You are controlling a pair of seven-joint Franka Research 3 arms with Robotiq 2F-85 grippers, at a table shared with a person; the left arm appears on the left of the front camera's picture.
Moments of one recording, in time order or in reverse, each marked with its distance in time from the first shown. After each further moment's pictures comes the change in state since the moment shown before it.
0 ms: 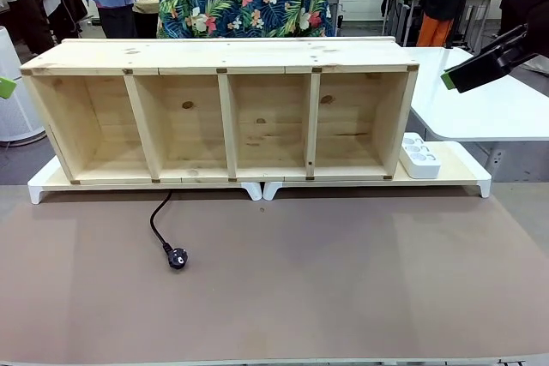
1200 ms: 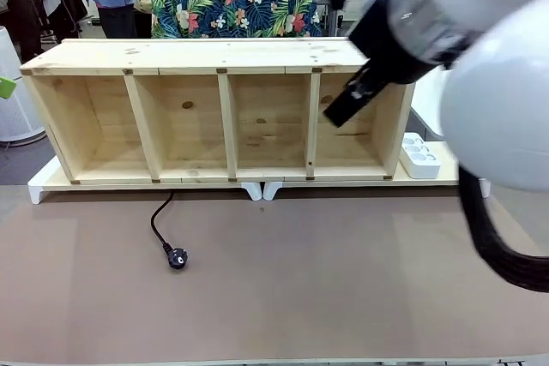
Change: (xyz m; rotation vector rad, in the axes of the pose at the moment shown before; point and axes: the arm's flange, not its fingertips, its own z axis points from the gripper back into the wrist) left arm 0.000 0.000 0.000 -0.001 0.000 0.001; right arm 0.073 0.136 -0.068 0.213 0.135 0.229
